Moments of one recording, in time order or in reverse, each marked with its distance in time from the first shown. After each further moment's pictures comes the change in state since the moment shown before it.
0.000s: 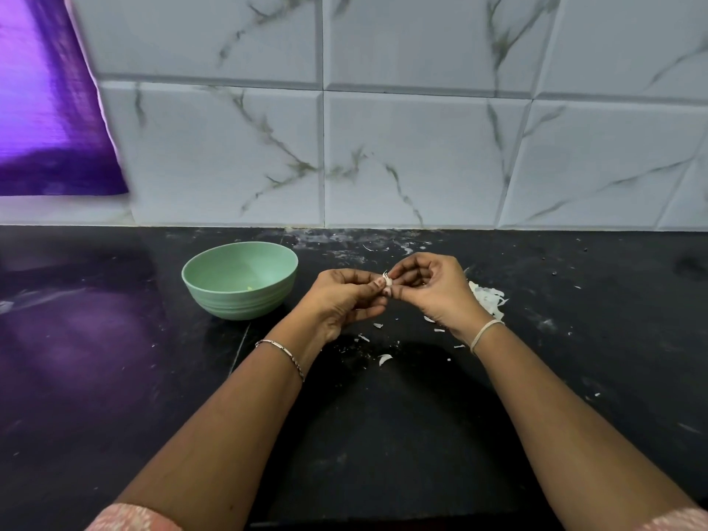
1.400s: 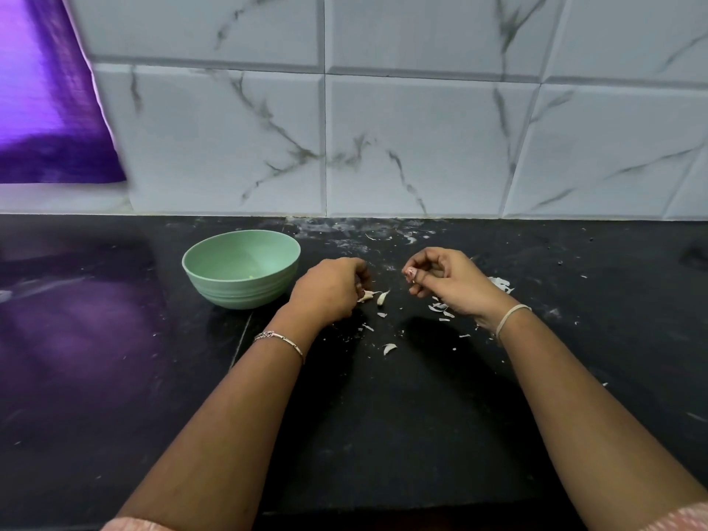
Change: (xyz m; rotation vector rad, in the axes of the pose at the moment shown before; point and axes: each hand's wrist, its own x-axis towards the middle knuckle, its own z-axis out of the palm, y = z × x) left_hand 0.008 0.006 -0.020 1.342 0.113 0.251; right_hand 0.003 0.009 -0.020 -0.061 -0.192 0.149
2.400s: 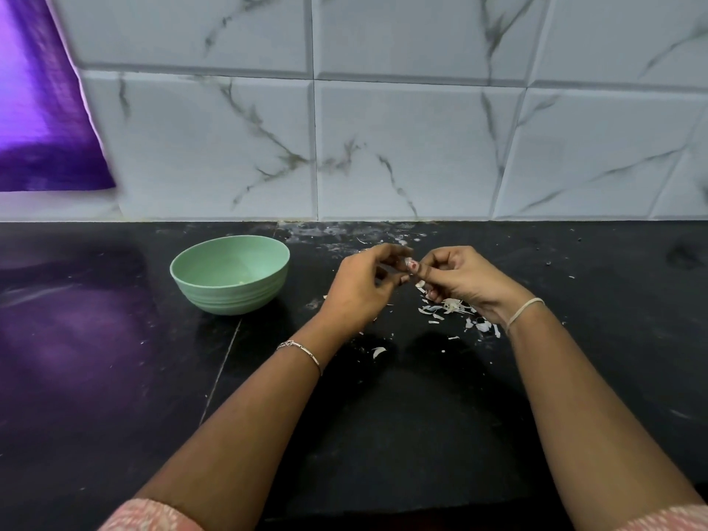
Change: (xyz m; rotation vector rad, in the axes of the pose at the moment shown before) left_hand 0.001 0.039 0.024 -0.525 0.246 0.324; right_hand -0.009 -0.009 -0.023 0.199 -0.026 0.097
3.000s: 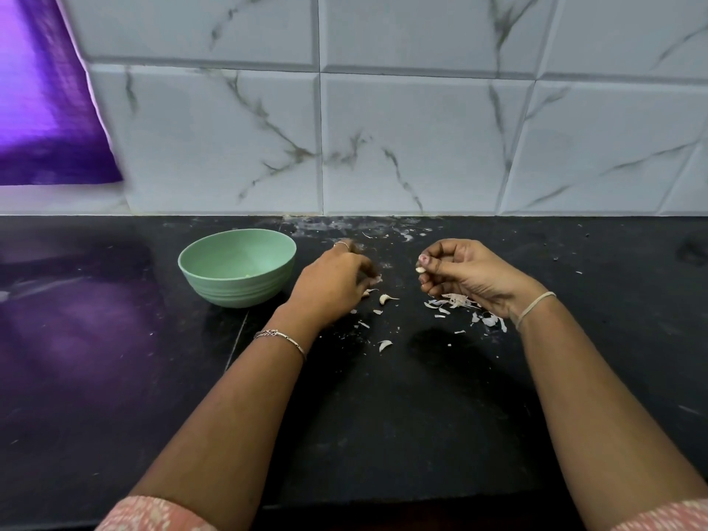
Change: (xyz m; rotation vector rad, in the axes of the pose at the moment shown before) left_hand -0.002 -0.023 -0.034 0.573 -0.183 -0.087; right_hand -0.003 -0.003 -0.002 0.138 -0.067 0.032
